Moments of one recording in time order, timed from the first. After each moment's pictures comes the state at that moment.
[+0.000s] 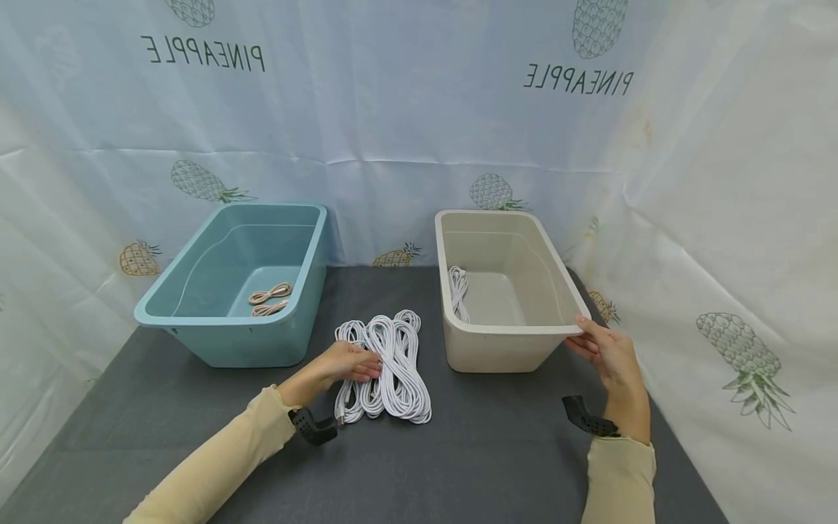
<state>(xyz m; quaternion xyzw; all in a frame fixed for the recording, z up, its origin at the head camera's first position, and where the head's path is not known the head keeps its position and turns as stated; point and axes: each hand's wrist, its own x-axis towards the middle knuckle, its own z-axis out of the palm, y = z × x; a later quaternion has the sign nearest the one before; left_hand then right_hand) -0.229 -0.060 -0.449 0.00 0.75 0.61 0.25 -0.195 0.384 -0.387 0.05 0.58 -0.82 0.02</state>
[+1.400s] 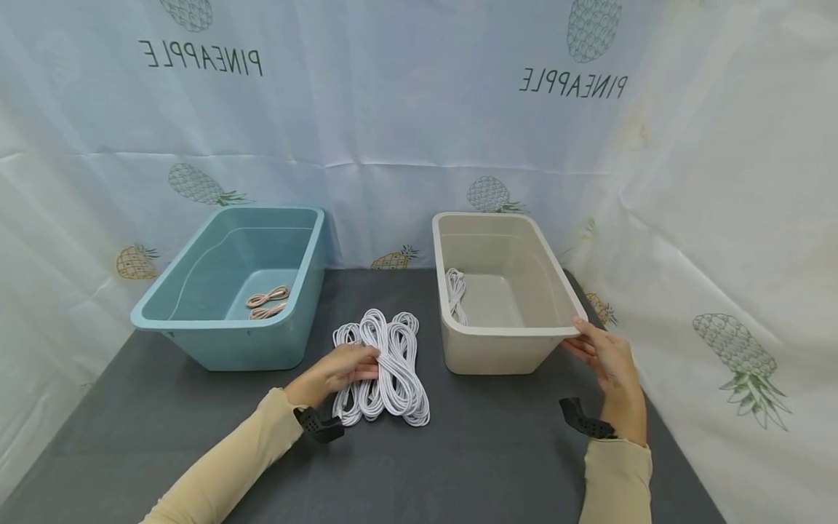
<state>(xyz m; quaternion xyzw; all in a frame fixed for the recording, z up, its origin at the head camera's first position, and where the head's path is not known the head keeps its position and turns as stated) -0.240 -0.043 -0.464 -0.09 0.66 0.71 0.24 -0.194 0.384 -0.389 0.04 0.58 -0.81 0.02</state>
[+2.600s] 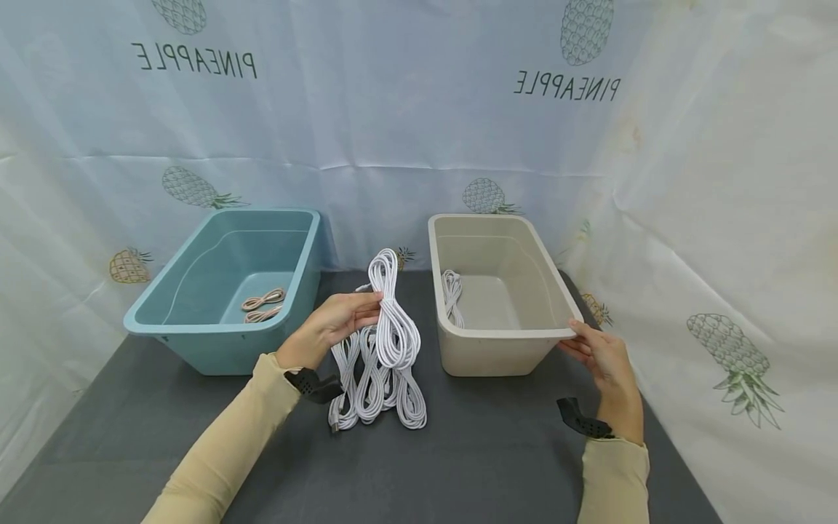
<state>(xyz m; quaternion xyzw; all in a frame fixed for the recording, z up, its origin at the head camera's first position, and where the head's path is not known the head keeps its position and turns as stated) -0.263 -0.037 -0.367 -0.02 0.59 0.78 0.20 -0.194 0.387 -0.391 0.04 0.62 -0.79 0.02</state>
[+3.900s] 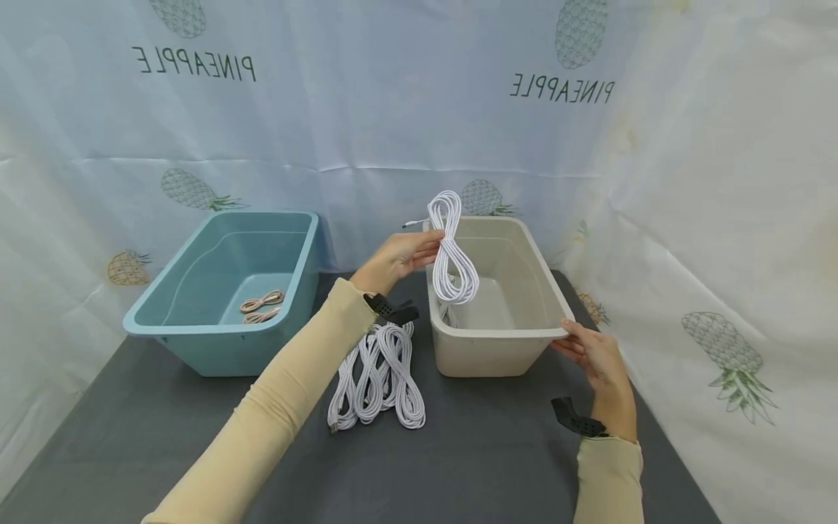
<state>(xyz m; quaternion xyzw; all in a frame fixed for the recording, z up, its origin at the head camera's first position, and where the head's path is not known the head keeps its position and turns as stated) -0.331 0.060 -0.295 -0.02 0.57 0.80 0.18 -0.191 0.378 -0.385 0.05 0.61 -0.79 0.03</state>
